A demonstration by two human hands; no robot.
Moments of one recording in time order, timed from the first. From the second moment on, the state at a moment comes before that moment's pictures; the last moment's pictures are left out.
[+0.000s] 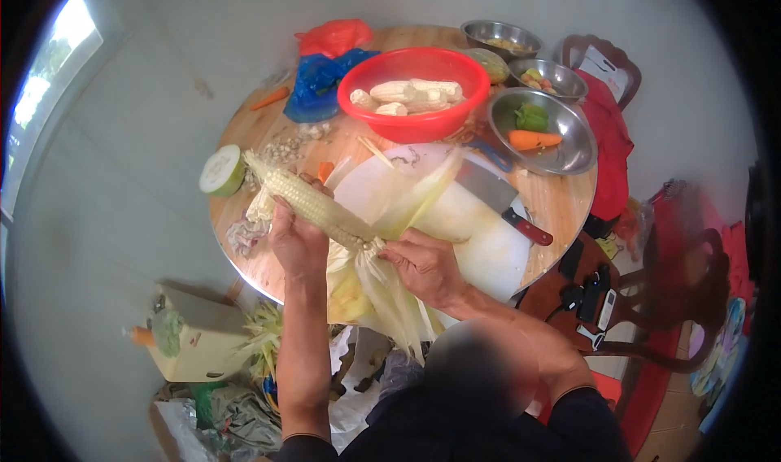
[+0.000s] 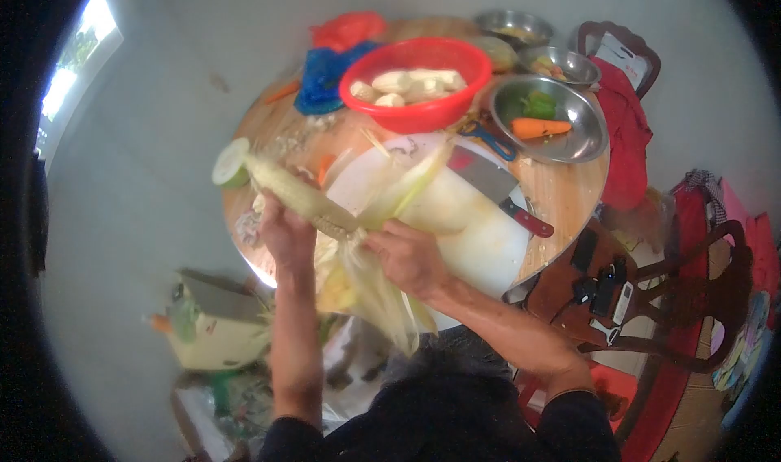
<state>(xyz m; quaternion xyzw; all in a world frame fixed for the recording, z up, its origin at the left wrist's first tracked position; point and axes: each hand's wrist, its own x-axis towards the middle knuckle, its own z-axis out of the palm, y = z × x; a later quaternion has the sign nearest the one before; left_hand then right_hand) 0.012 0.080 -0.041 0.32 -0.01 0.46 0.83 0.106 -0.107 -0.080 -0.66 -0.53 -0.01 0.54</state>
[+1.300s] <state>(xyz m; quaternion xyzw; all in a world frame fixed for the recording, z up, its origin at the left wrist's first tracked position) 0.023 0.071 -0.053 0.27 0.05 0.41 0.87 0.127 -0.088 -0.072 -0.46 -0.38 0.51 0.63</state>
